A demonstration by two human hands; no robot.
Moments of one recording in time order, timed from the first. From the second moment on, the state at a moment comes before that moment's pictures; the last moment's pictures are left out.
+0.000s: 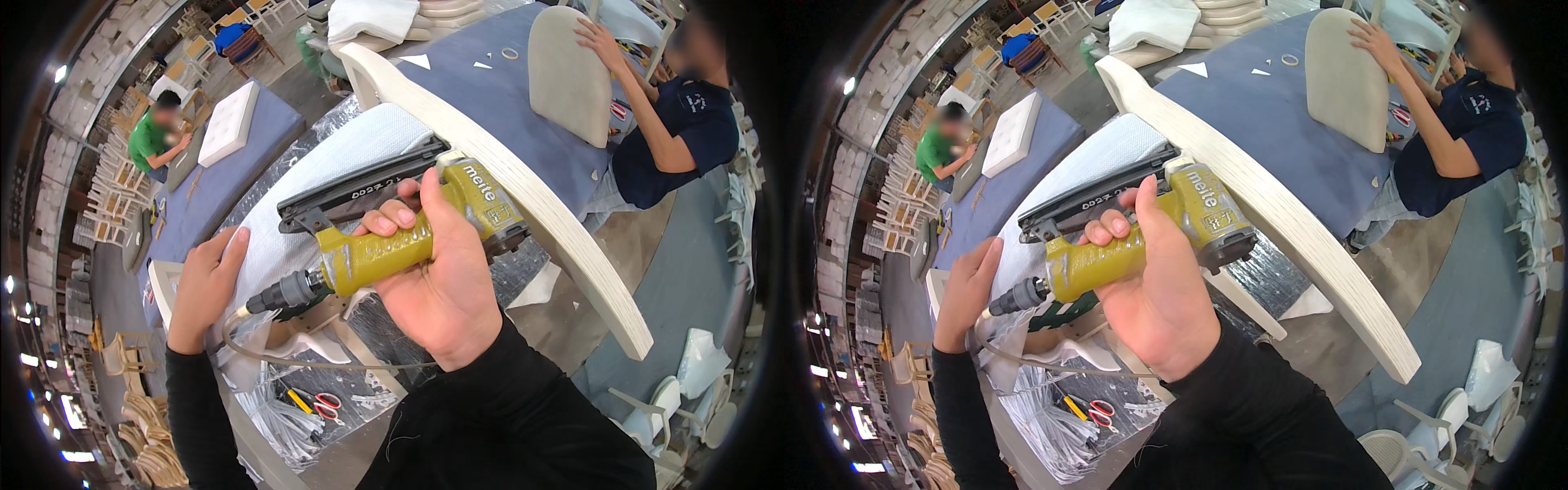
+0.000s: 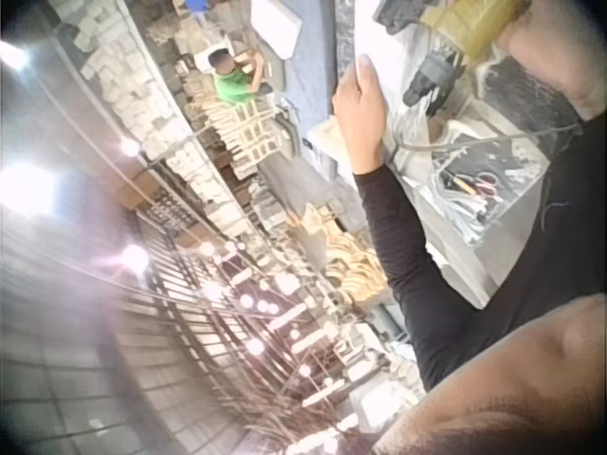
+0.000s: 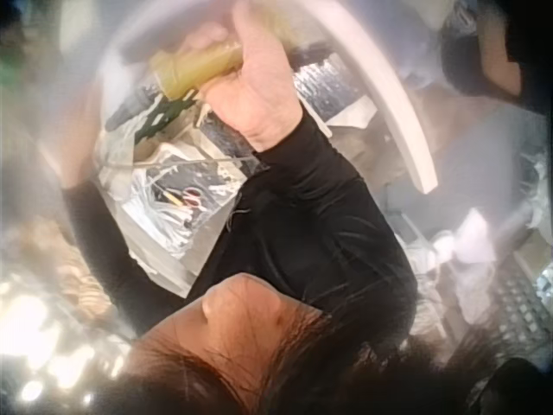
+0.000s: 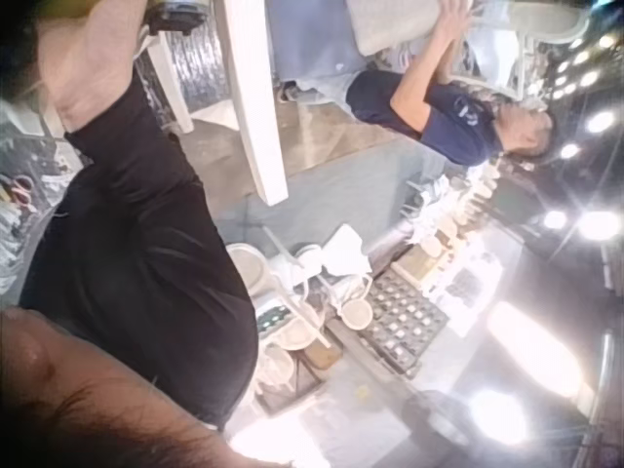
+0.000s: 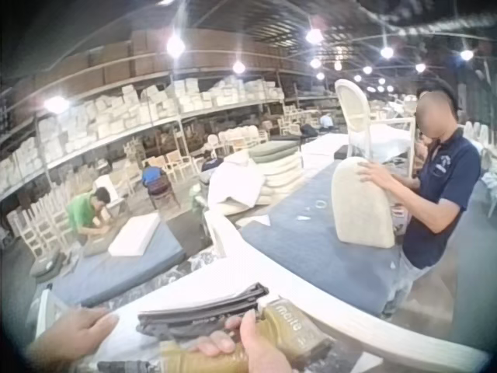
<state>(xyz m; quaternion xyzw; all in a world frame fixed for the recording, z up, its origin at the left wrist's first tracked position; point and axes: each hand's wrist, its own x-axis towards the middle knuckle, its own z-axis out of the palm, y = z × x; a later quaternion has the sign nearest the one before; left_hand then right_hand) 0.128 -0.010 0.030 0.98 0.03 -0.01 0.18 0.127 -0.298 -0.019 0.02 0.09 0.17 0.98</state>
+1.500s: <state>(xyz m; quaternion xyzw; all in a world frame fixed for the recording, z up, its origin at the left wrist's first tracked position) 0.206 -0.187 0.012 0.95 -0.12 0.13 0.24 0.172 -0.372 -0.157 -0.72 -0.26 -0.20 0.61</state>
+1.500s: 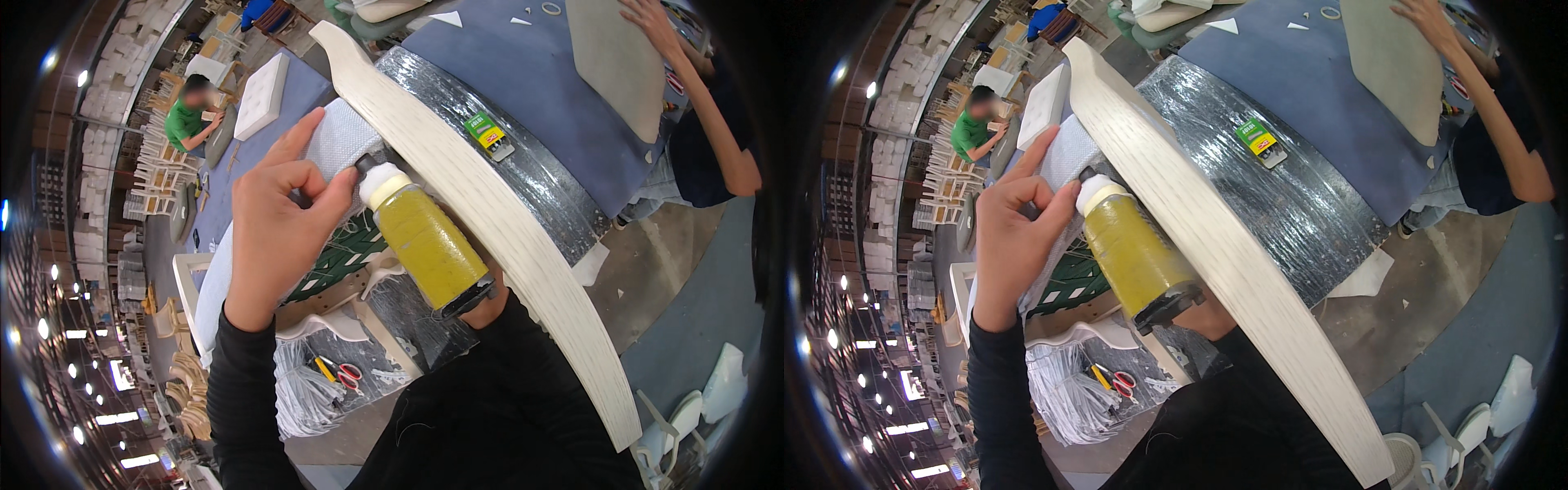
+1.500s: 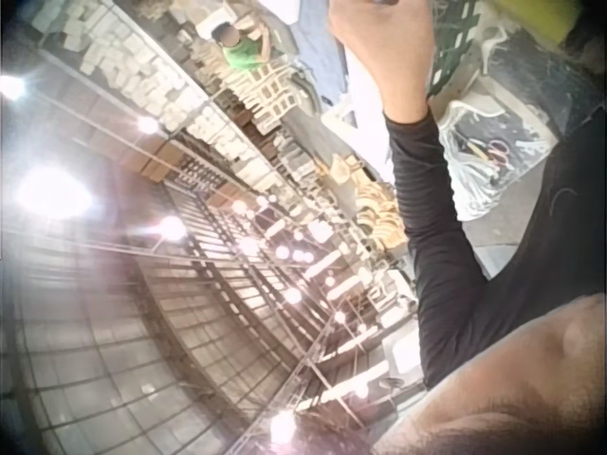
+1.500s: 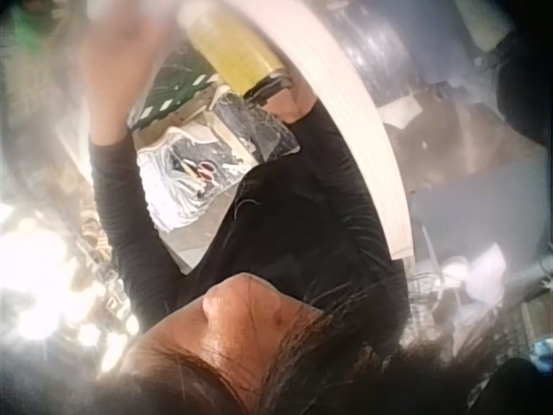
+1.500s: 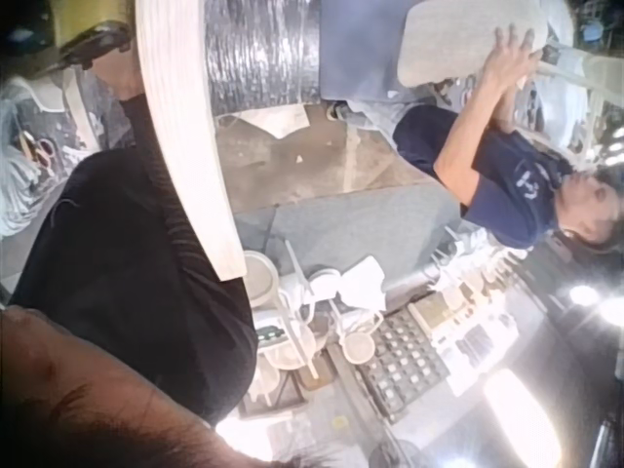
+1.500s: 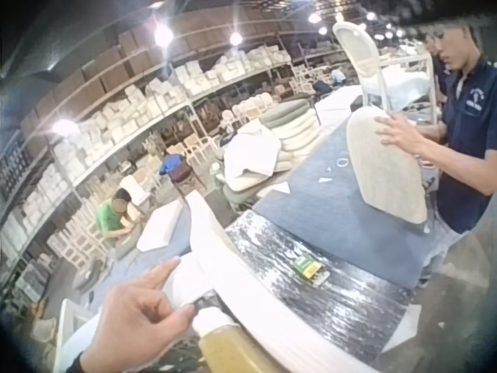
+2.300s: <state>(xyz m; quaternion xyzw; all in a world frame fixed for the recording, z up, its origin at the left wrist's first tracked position) 0.198 -0.170 0.017 0.96 -0.14 0.11 0.20 0.164 -0.373 -0.145 -0.72 -0.29 -0.14 0.62</state>
